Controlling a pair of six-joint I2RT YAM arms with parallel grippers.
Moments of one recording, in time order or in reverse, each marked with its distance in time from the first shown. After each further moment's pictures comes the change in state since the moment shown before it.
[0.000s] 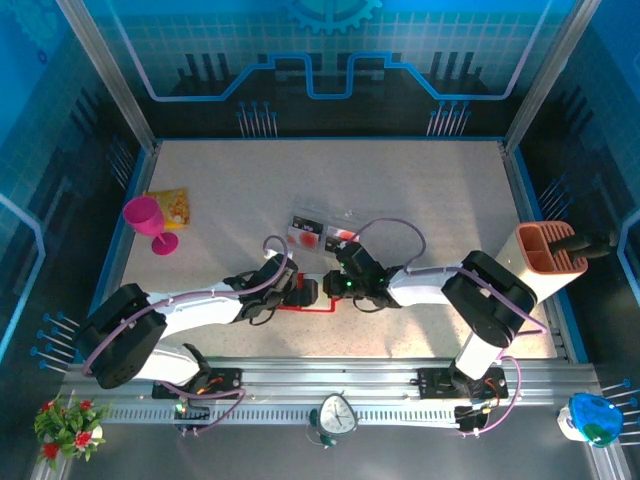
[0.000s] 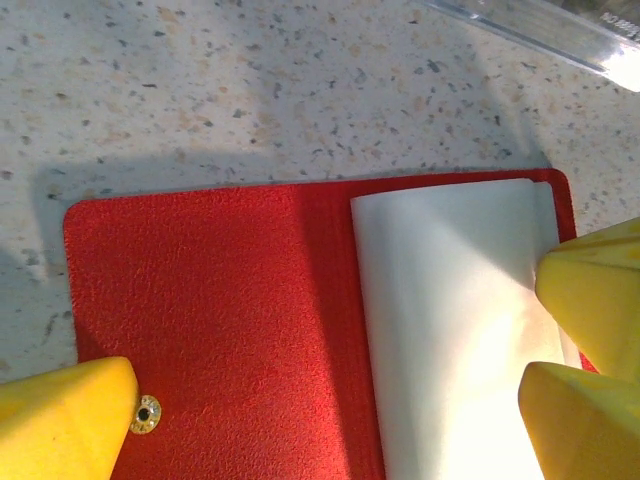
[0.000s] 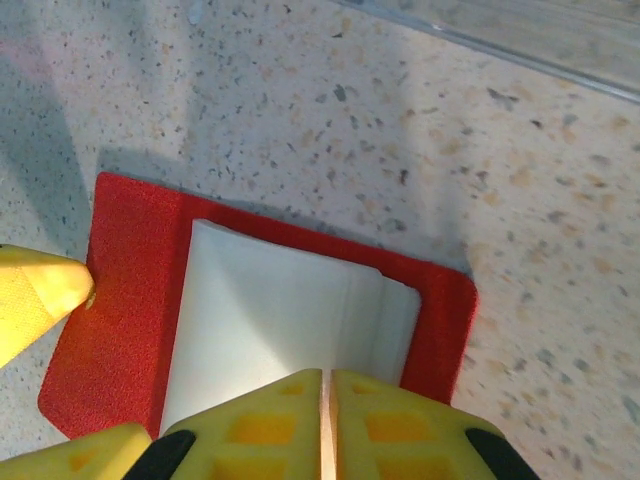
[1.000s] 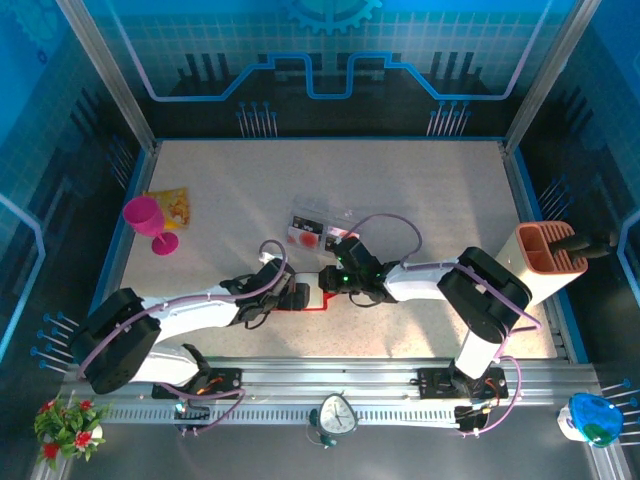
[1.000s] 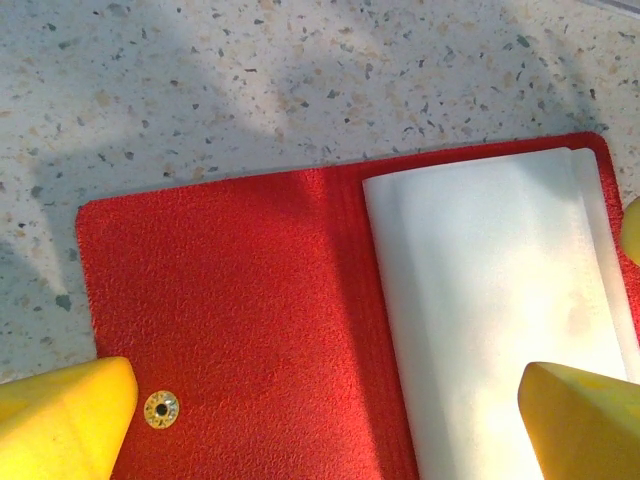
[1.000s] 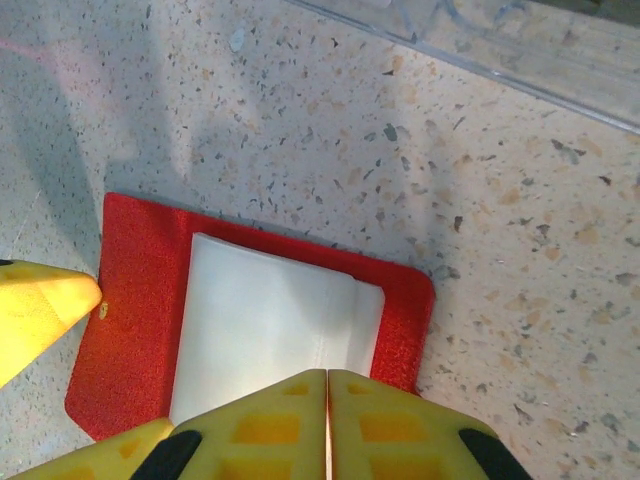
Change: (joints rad) left arm -0.005 -0.042 -0.028 -0.063 -0.084 0.041; right arm -0.015 0.021 0.049 -0.014 -0.042 -0.007
